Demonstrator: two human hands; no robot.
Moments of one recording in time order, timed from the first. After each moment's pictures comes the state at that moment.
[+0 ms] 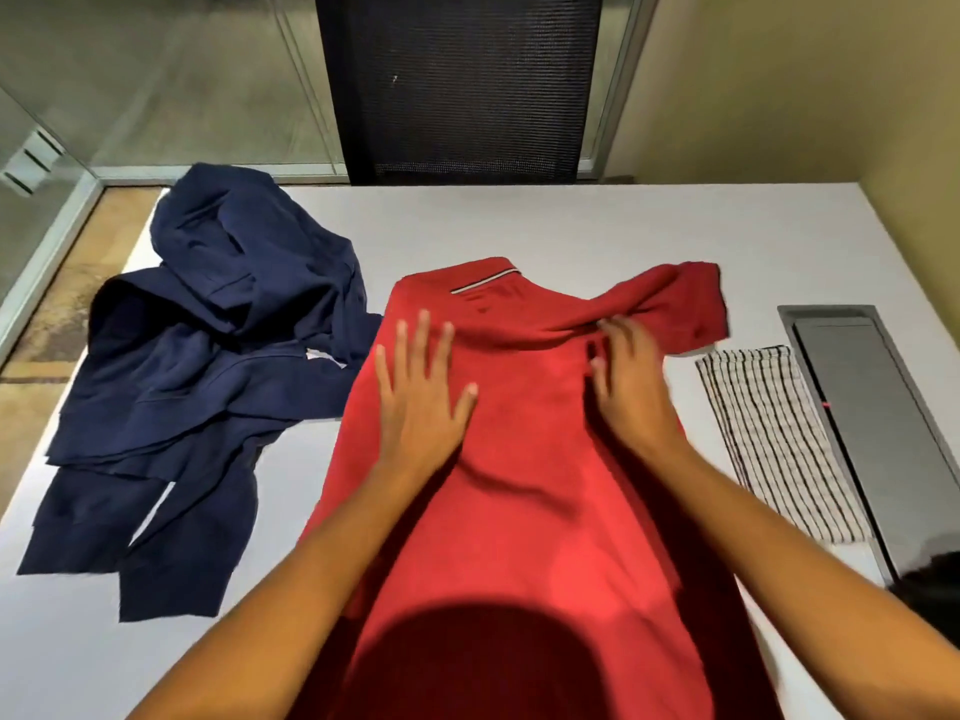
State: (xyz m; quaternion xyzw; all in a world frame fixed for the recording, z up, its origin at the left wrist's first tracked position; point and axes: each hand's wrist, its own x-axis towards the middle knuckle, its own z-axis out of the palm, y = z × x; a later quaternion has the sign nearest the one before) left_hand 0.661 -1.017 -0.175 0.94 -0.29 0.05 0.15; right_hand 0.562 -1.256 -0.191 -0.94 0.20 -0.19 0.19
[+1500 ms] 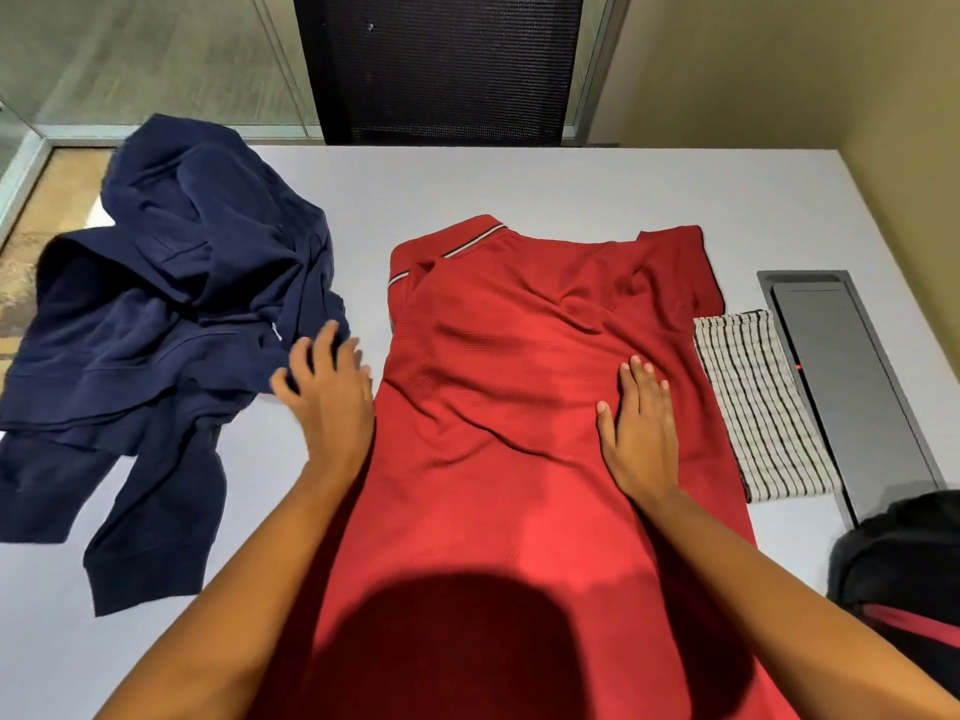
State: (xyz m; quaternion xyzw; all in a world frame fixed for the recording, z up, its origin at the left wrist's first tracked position) left_hand 0.671 -0.951 -0.199 0.98 -0.15 0.08 0.07; right_hand 0.475 -1.232 -0.235 -0.95 0.27 -0.12 0.12
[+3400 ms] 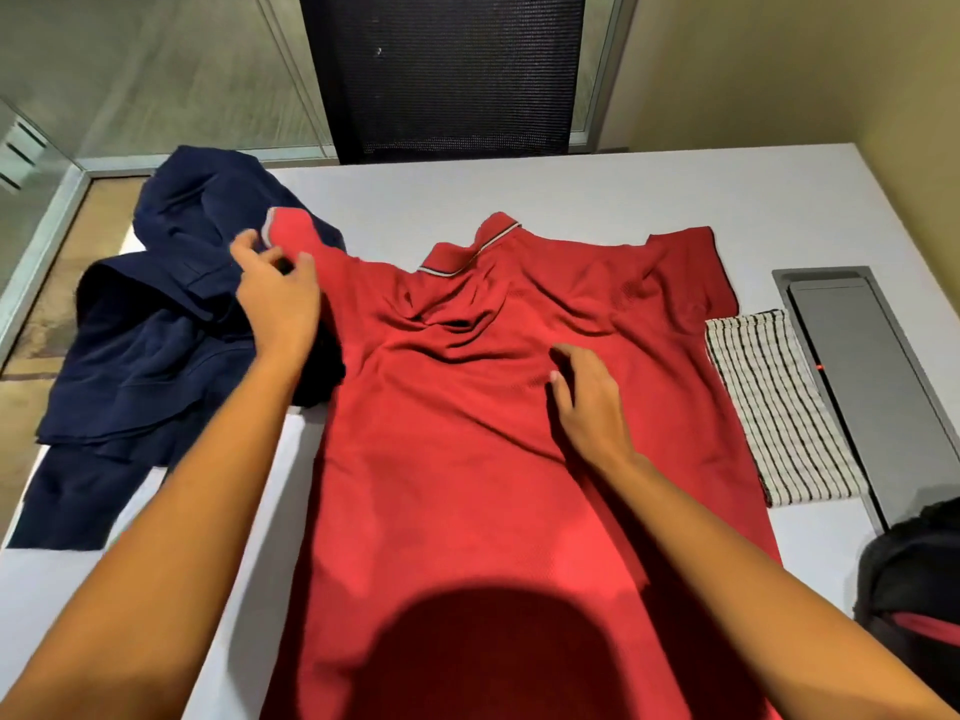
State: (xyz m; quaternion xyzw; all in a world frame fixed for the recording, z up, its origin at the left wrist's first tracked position) left_hand 0.776 -0.959 -0.111 0.86 0.01 0.06 0.50; right_hand 0.540 -1.194 -0.209 -0.90 0.19 -0.20 0.34
